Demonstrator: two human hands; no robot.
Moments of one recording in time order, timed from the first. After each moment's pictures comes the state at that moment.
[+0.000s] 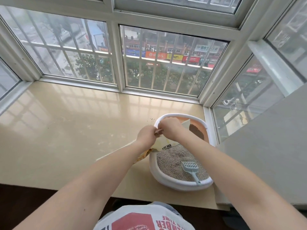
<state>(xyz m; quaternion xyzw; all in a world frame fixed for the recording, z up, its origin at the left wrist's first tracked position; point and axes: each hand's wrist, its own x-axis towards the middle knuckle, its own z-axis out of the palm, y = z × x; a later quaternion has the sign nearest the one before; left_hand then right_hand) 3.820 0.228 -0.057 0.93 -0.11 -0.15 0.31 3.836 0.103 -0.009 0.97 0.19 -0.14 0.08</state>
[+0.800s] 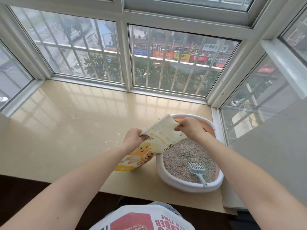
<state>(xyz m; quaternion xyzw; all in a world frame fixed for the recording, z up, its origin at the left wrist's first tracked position) 3.810 0.305 -0.068 0.88 0.01 -0.18 0.44 3.839 0.056 -0.023 0.97 0.03 -0.15 -0.20</state>
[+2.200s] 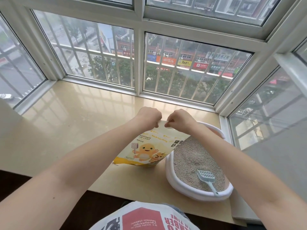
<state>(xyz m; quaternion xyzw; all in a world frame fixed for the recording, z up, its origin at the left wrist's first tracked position) 3.869 0.320 0.041 0.96 -0.24 -0.12 -0.08 3.867 0.157 0.026 0.97 0.17 -0.13 -0.15</state>
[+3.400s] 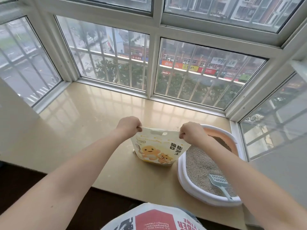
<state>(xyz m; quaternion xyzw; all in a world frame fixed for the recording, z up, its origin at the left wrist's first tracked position) 3.847 0.456 -0.006 0.98 -0.12 -0.12 0.08 3.838 0.194 0.015 0.98 0.15 -0.15 0.03</state>
